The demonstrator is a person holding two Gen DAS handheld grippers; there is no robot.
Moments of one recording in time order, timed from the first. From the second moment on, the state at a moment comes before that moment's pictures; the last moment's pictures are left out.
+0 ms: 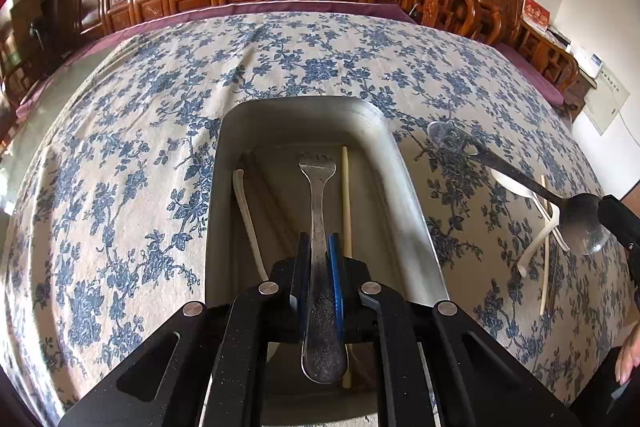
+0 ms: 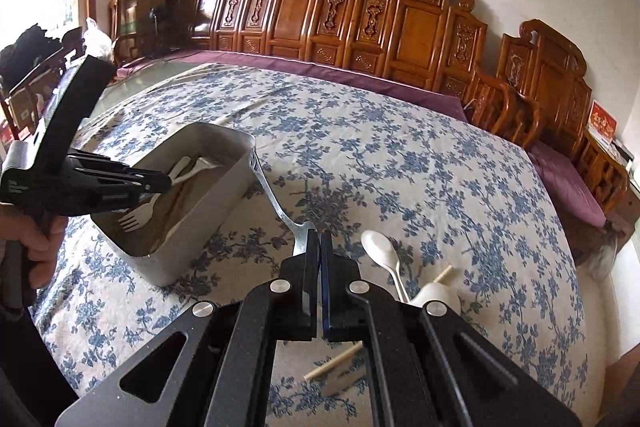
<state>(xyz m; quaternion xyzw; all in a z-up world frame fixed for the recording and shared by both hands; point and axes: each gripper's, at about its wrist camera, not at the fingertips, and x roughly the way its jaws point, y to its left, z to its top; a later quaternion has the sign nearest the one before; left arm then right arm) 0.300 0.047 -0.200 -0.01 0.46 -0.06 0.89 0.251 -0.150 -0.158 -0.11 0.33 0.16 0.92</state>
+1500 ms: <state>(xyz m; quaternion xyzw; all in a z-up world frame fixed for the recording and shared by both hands) 0.296 0.122 -0.169 -0.01 0.42 -0.02 0.91 0.296 -0.005 -0.171 -0.22 0.36 0.15 0.89</state>
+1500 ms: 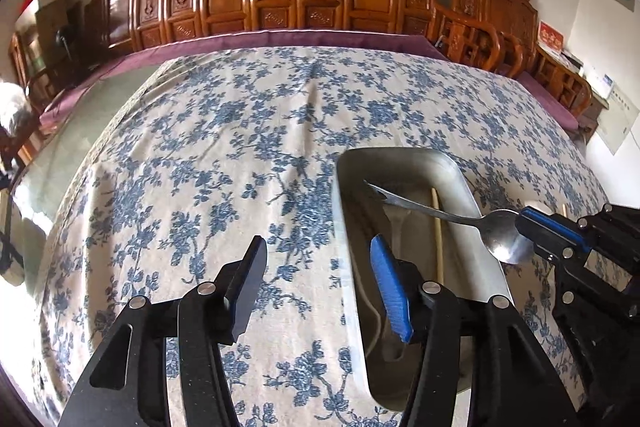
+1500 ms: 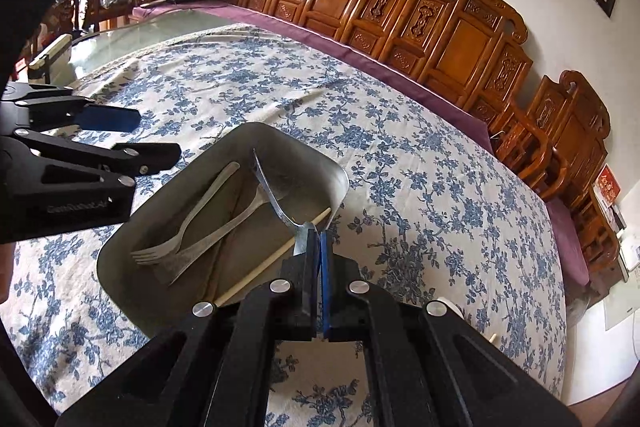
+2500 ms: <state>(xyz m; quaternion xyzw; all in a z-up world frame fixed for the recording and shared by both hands) 0.298 0.144 -0.165 -0.04 0.42 0.00 0.91 0.286 0.001 -0.202 -0.07 0.45 0.25 0.85</state>
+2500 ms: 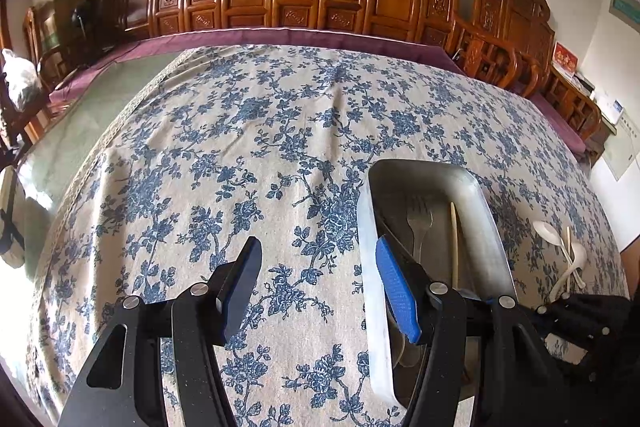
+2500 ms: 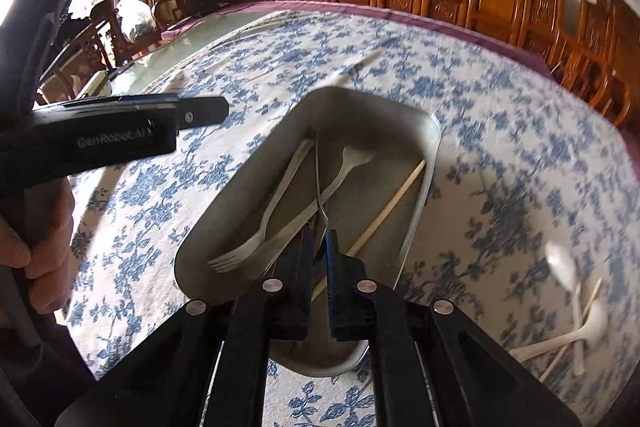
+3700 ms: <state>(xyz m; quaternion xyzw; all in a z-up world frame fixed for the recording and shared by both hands) 0.273 0.012 -0.148 -0.01 0.38 -0.12 0.92 0.231 -0.246 -0.183 -0.03 0.40 0.10 0.91</state>
